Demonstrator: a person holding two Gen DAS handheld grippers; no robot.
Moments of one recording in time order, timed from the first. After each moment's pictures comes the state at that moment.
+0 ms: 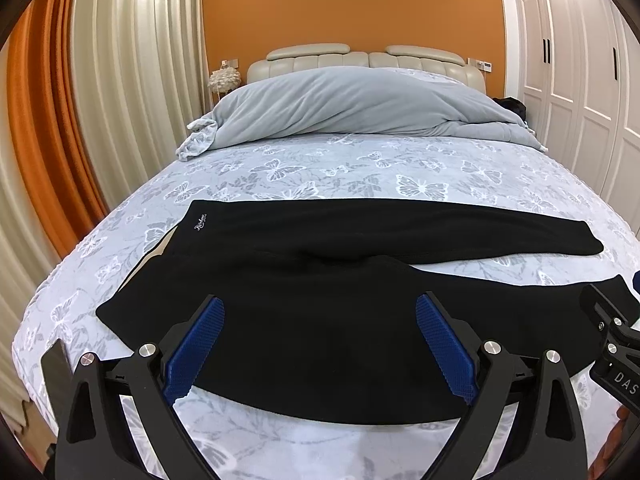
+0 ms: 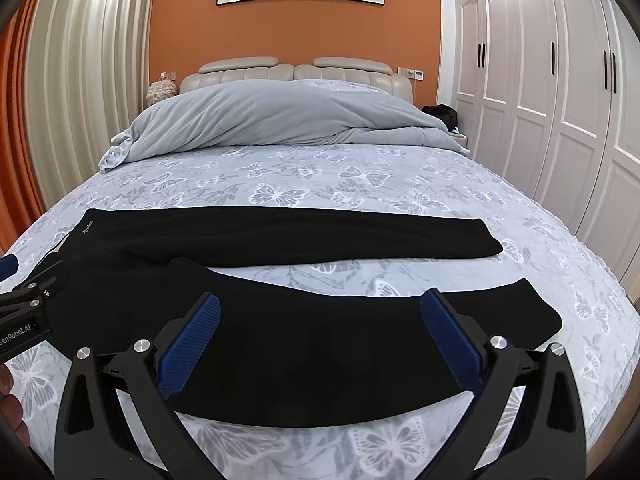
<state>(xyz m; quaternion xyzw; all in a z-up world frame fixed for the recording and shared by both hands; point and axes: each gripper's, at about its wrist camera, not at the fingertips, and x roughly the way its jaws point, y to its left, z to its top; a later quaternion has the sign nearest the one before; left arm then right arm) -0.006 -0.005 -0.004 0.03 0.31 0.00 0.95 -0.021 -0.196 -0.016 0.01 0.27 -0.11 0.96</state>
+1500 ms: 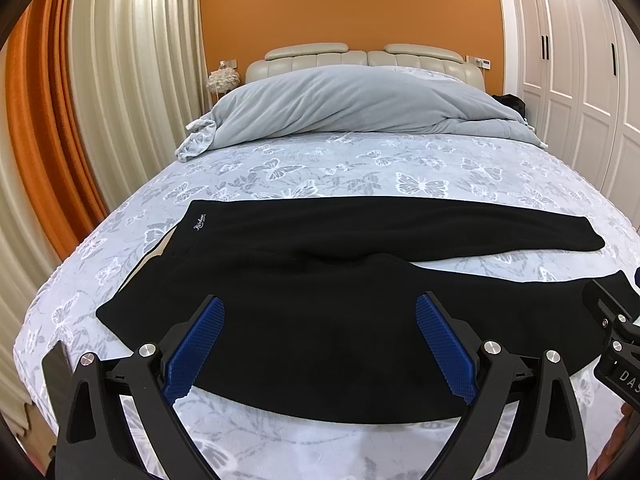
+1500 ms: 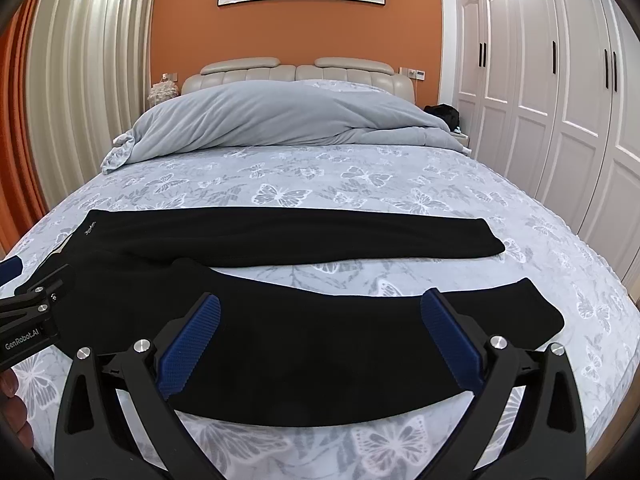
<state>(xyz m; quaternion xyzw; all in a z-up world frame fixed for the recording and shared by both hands) -0.004 -0.004 -0.005 0.04 0.31 0.00 0.95 -0.021 -0.196 -0.018 0.01 0.27 -0.11 0.96</state>
